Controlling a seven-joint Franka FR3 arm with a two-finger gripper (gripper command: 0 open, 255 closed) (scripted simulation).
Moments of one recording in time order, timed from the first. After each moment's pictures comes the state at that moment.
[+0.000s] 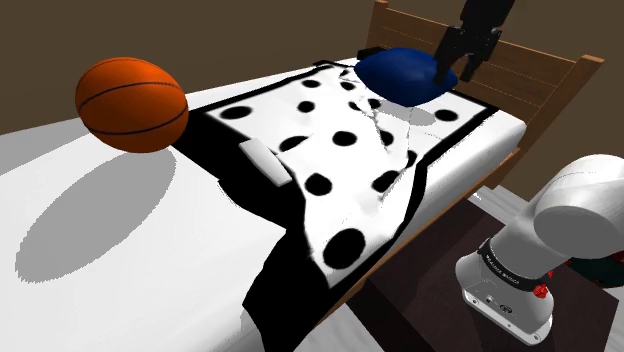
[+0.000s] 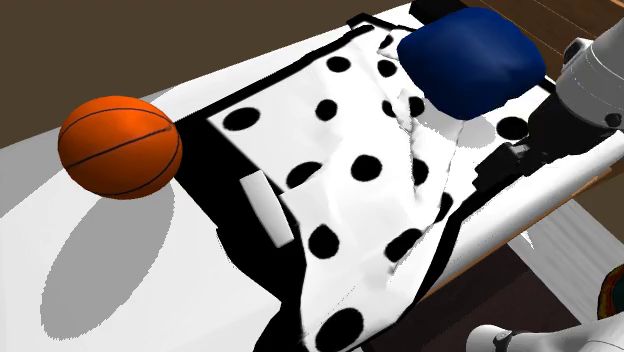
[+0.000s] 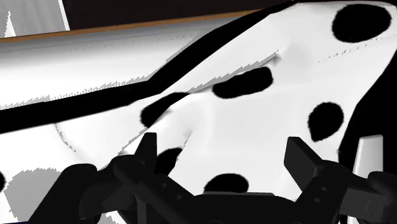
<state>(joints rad) 0.02 -0.75 -0.07 -2.35 0.03 1.57 0.14</state>
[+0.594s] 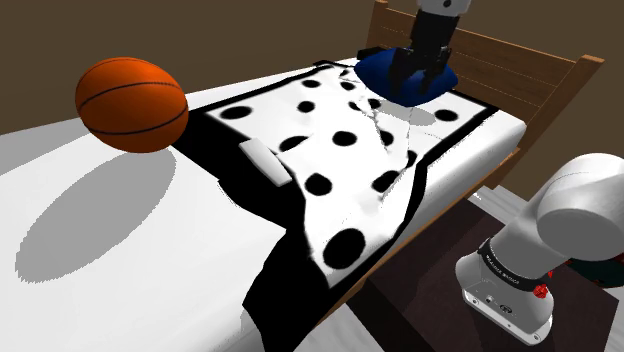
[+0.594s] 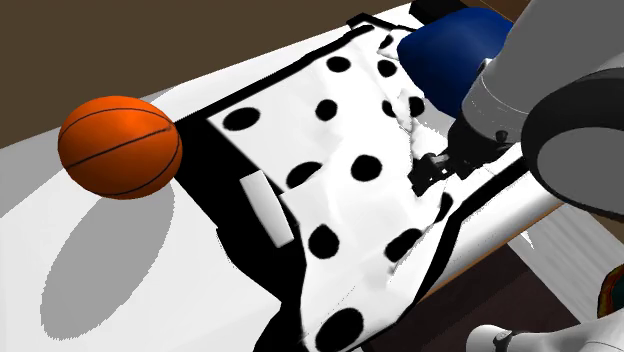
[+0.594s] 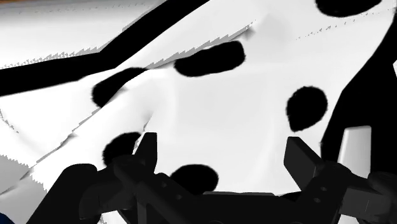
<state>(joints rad) 0.07 -0.59 0.03 -2.35 0.08 1.74 0.22</state>
